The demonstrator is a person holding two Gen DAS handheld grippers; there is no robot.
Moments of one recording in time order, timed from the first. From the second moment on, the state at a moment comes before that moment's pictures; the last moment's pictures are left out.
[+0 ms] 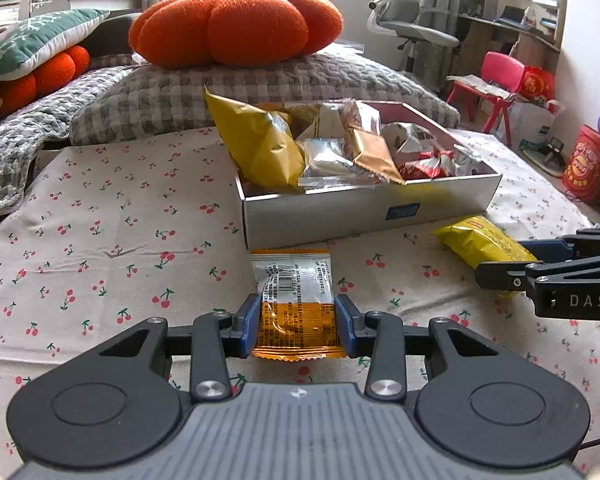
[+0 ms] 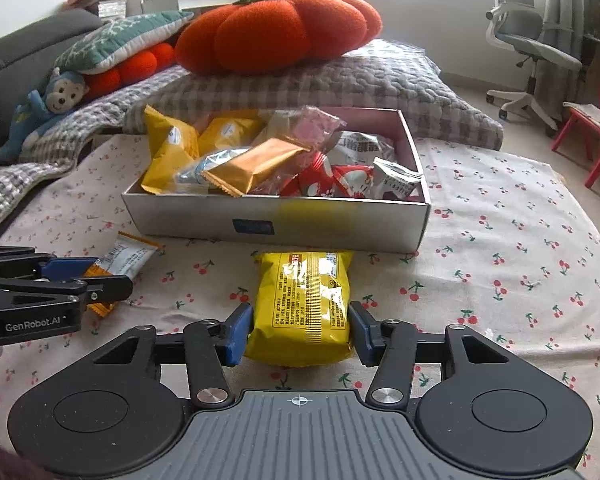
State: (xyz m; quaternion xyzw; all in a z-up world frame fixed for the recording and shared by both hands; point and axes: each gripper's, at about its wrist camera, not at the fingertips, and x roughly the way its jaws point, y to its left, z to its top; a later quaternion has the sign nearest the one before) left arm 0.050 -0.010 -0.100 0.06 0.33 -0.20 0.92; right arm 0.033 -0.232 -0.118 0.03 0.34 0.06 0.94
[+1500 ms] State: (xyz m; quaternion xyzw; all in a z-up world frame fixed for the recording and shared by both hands) left arm 0.130 -0.061 -0.046 0.01 0.30 -0.20 0.93; right arm 0.129 -0.286 -0.063 0.15 0.29 0.03 0.95
